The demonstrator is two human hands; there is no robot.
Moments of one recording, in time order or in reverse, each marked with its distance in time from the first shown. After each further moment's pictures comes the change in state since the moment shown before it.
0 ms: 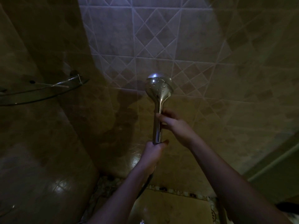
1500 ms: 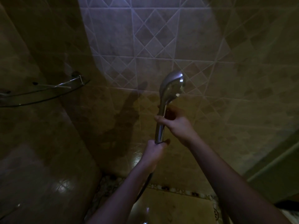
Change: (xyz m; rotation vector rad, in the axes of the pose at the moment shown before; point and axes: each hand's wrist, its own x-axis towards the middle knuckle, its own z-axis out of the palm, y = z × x) left_hand -0.009 0.003 -0.001 0.058 -0.020 0.041; right_hand -0.010 0.002 -0.001 -0.143 0.119 -0.012
